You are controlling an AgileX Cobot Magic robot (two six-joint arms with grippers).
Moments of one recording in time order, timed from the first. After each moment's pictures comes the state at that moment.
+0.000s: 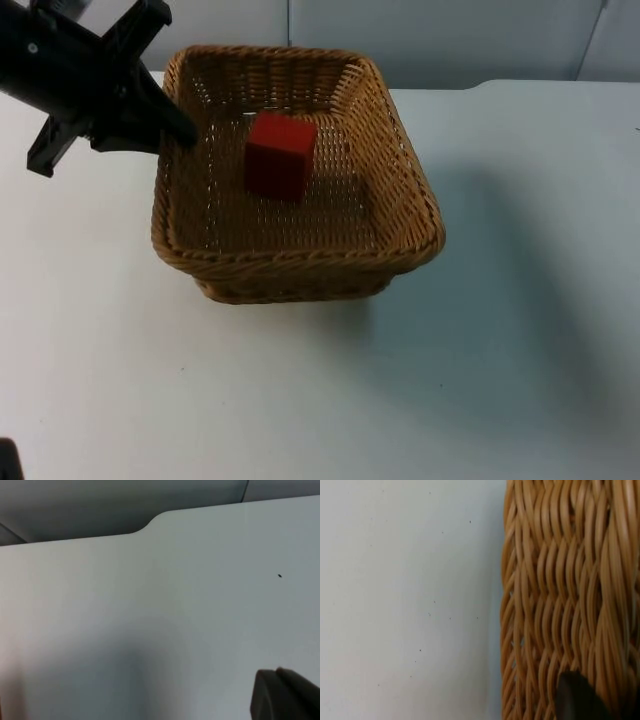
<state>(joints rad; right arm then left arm) 0.03 2.00 -2.15 0.00 1.22 0.10 -0.04 2.02 -1.26 -1.16 0.86 0.55</state>
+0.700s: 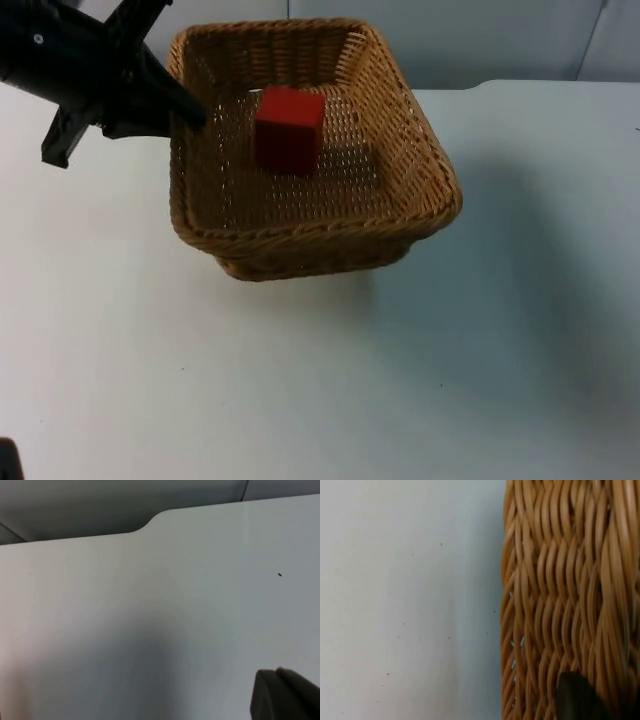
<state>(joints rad) 0.03 2.00 -2.15 0.00 1.23 0.10 -0.04 2.05 -1.26 -1.29 0.88 0.64</state>
